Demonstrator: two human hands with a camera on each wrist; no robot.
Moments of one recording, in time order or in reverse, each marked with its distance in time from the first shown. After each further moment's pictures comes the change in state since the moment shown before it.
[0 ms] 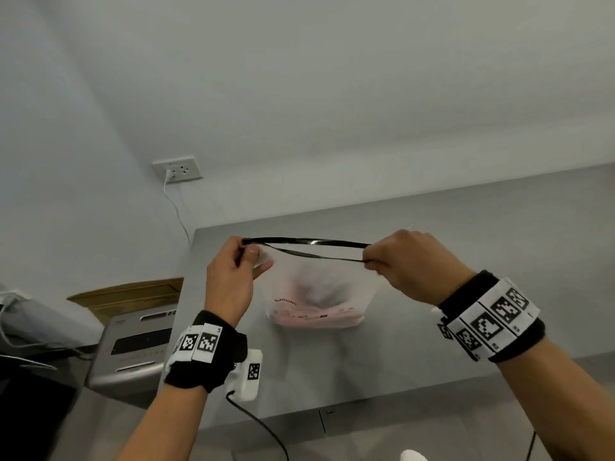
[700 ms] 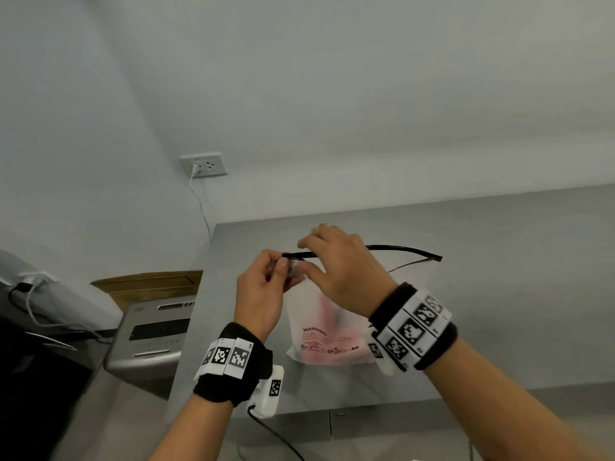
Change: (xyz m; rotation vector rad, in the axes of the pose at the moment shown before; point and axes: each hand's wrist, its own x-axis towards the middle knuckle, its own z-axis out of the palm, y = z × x) left_hand -0.029 -0.009 0.004 -0.095 -0.032 -0.001; right_hand 0.058 -0.093 0.031 0.292 0.221 -0.134
